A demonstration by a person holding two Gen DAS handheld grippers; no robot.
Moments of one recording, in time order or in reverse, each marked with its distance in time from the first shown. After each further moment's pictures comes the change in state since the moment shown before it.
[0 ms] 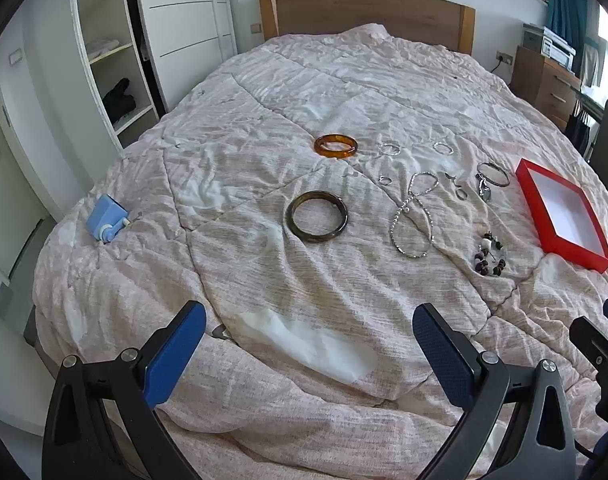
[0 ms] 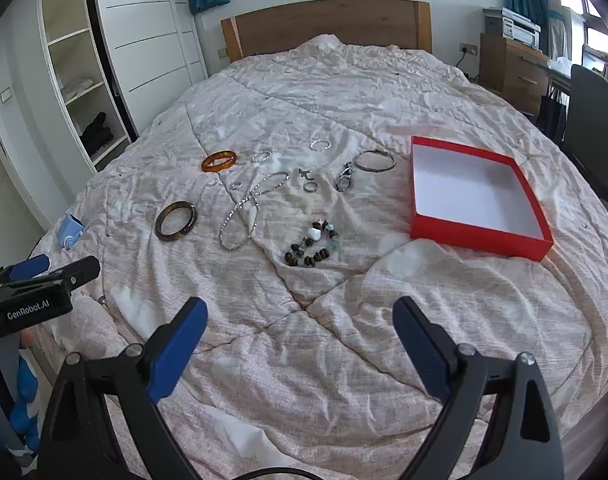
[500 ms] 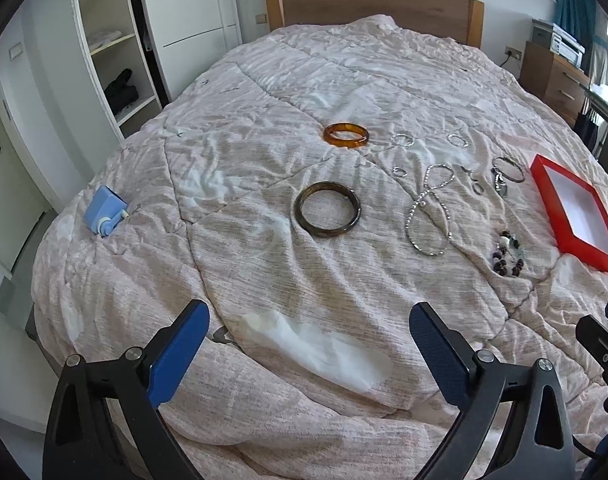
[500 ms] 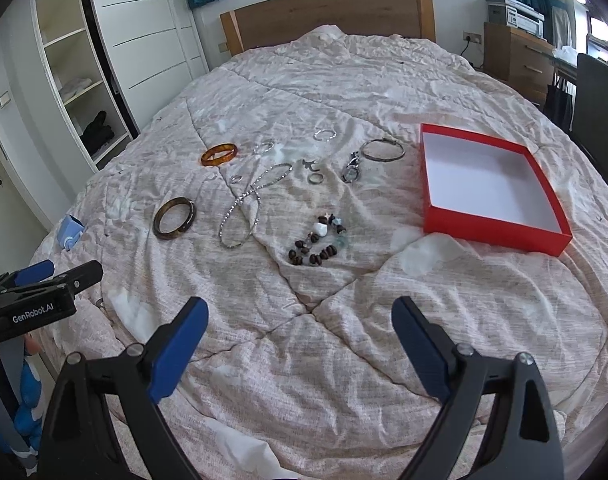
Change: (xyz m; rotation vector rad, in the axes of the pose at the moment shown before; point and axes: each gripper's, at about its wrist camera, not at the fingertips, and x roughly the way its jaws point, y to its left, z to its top) left arm 0.023 0.008 0.002 -0.014 0.038 0.020; right arm 0.023 -0.002 0.003 0.019 0.028 0.022
